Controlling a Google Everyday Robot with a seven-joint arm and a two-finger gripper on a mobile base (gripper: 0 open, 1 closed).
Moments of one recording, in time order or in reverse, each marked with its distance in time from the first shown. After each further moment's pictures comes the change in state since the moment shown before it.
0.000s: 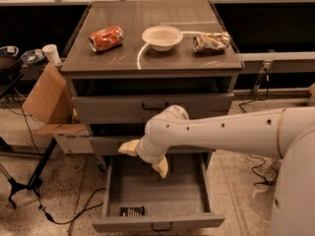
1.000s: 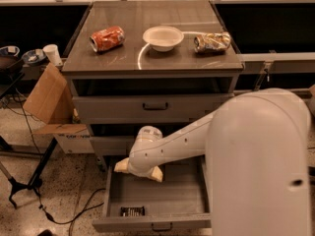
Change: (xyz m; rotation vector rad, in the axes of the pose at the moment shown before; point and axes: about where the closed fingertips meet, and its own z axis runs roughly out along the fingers) arm 0.004 0.016 0.097 -0.136 0.109 -0.253
